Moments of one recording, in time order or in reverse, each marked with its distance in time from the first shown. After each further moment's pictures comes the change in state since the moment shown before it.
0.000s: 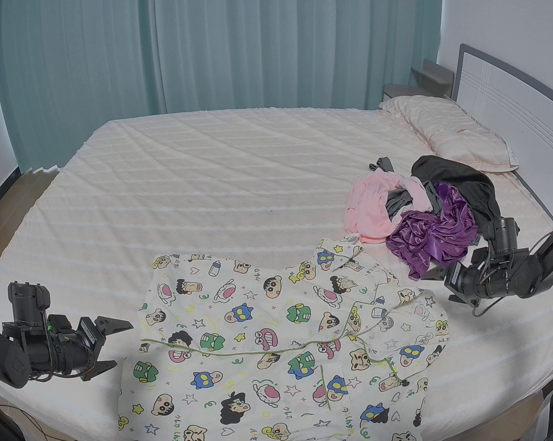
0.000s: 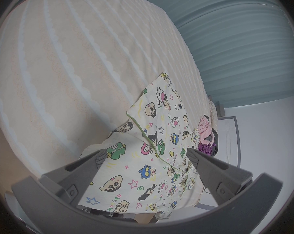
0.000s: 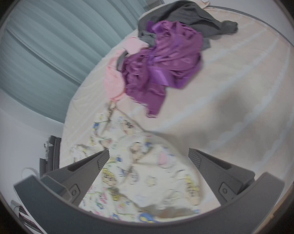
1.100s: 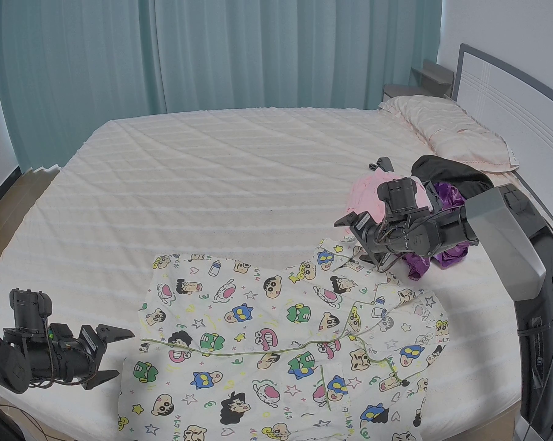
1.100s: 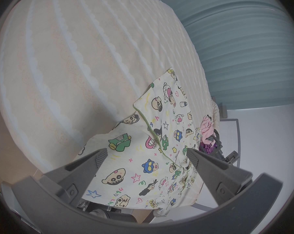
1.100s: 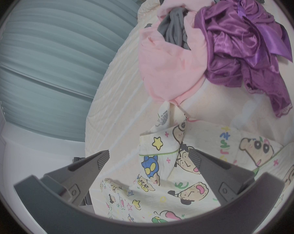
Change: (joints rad) left arm -0.006 0.004 0.035 -0.001 -0.002 -0.040; right arm 0.311 0.466 -0.927 0.280 -0.115 0.482
